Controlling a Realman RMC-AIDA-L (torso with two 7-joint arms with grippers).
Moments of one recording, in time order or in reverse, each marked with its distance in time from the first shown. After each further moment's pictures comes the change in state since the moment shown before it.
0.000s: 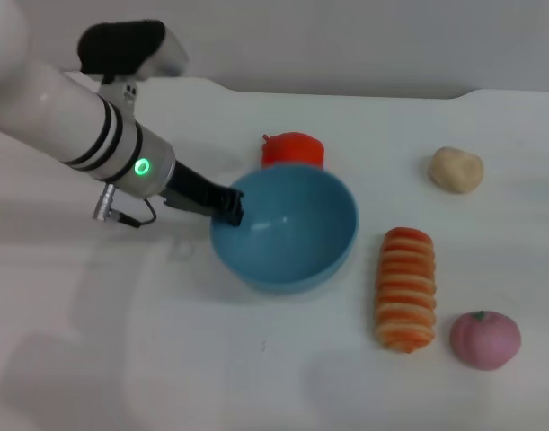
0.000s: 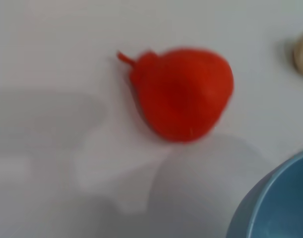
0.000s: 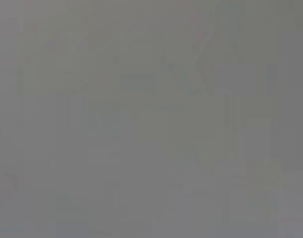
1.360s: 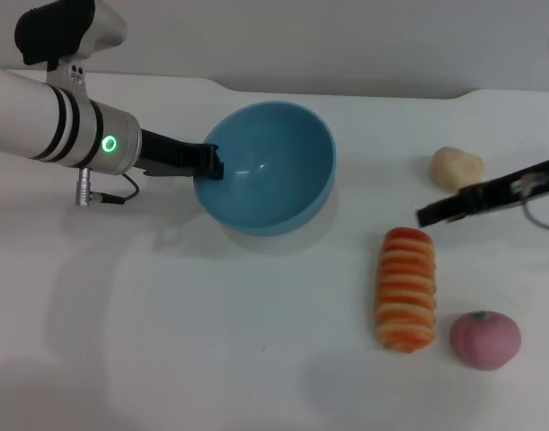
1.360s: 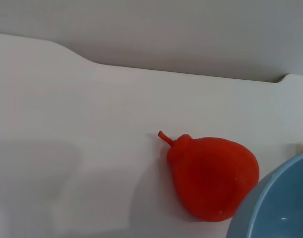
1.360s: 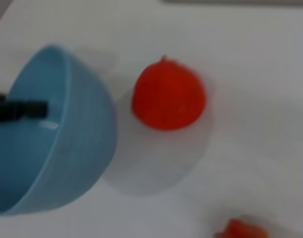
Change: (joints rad) left arm 0.095 0.005 -0.077 0.053 -0.093 -0.123 0.016; right arm 0.306 -0.025 -0.472 -0.519 -1.687 -0.426 1.435
